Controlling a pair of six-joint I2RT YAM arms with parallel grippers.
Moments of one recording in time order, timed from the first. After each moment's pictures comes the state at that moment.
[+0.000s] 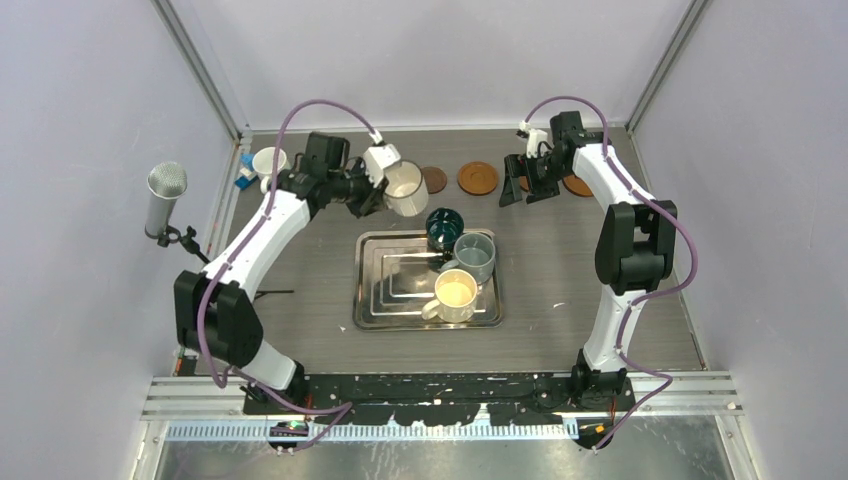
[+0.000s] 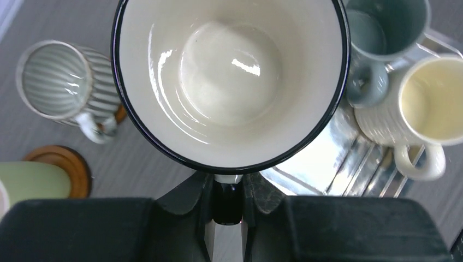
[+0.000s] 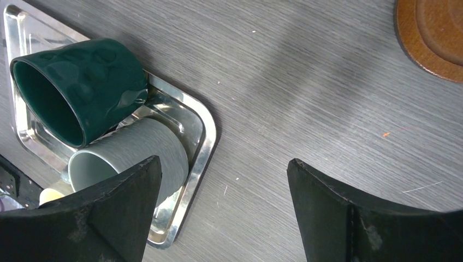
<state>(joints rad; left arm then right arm) -0.32 1.50 1.31 -0.59 0.54 0.55 0.08 1.98 1.68 -0.85 -0.50 -0.16</state>
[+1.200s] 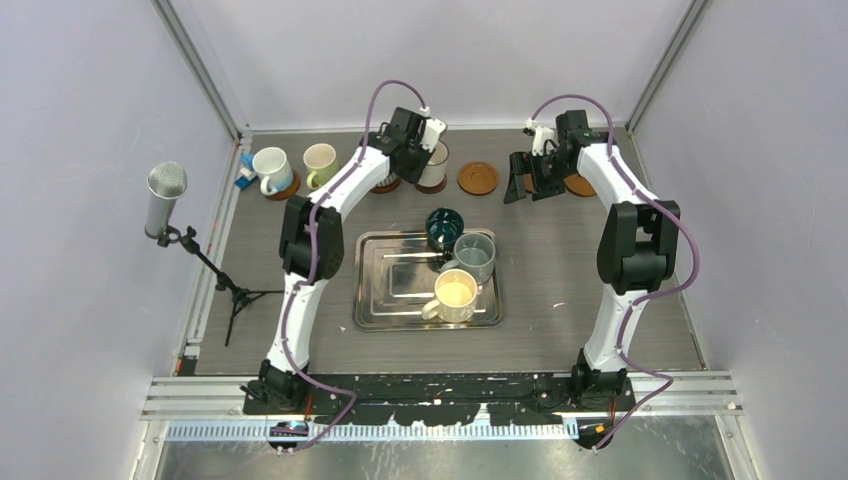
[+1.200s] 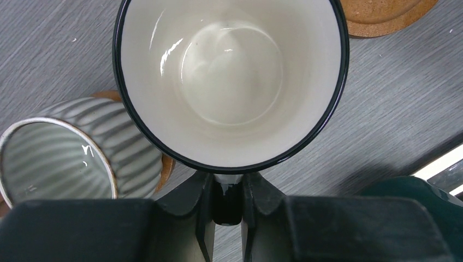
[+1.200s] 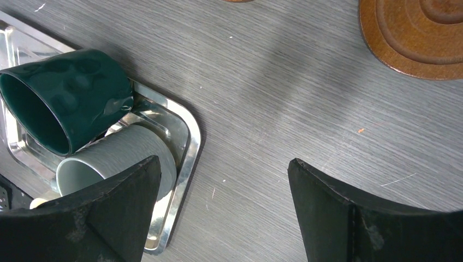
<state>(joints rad) -0.47 2.32 2.13 -0.66 0.05 0.21 0.05 1.98 1.68 -0.83 -0.48 -0.15</state>
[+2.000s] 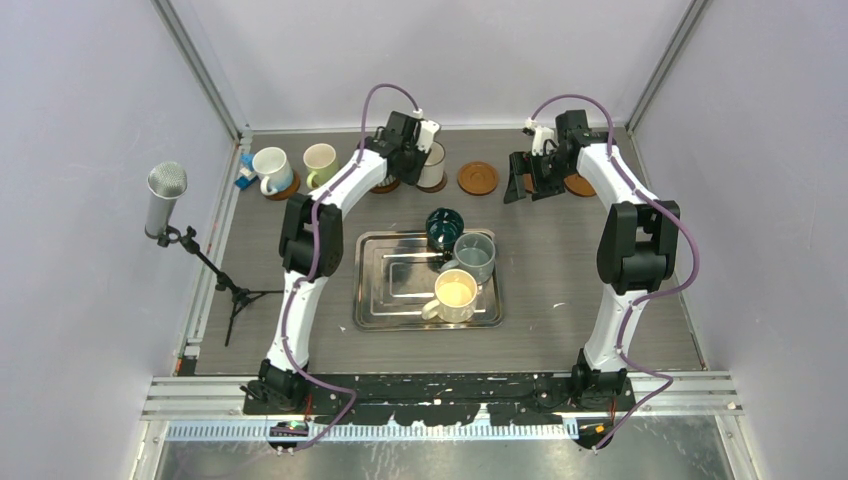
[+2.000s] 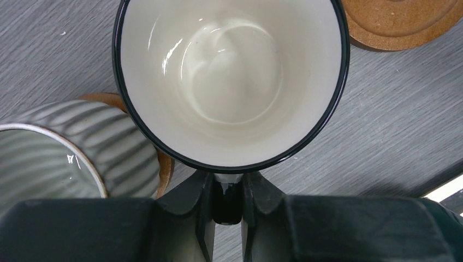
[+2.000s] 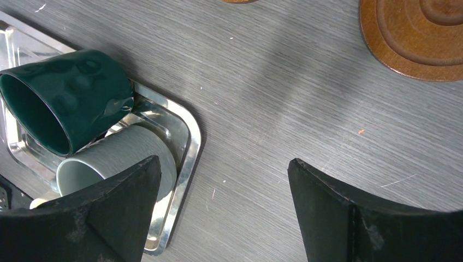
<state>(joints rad) -0.44 2.35 2.09 -0.58 0.08 0.15 0.05 1.98 1.68 -0.82 -0.48 -0.15</state>
